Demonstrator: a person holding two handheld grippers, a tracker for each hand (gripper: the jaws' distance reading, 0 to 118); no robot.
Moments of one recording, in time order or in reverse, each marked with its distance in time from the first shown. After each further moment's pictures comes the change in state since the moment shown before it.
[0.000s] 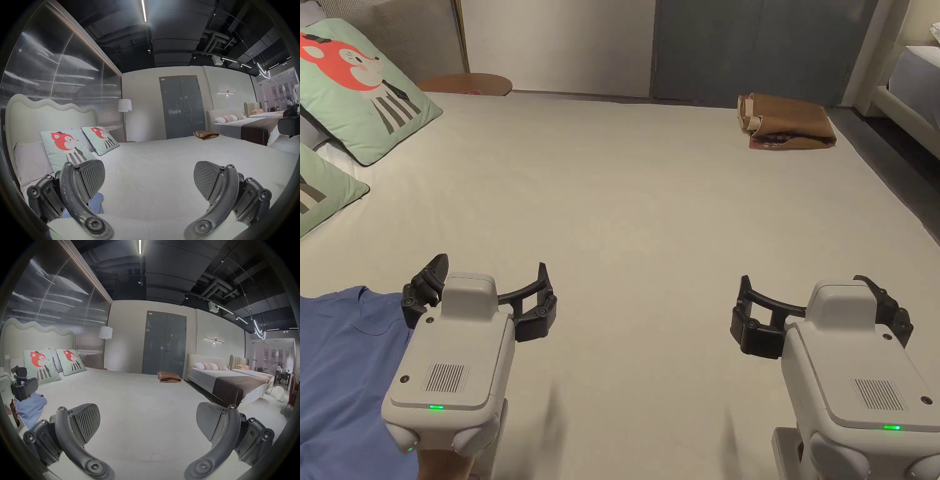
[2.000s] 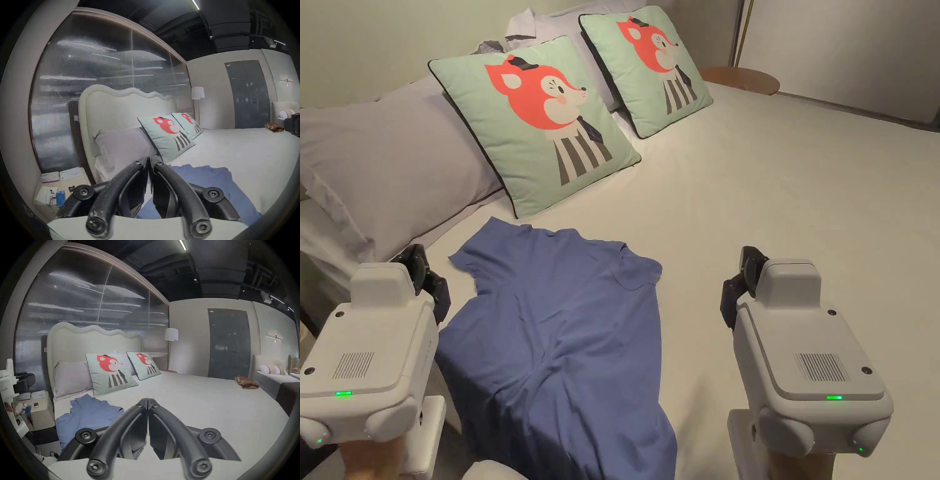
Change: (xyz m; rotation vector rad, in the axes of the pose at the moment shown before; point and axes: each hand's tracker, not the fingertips) left arm -0.273 -0.003 0.173 -0.119 0.683 0.011; right arm -0.297 0.026 -0.022 0.010 0.633 -0.006
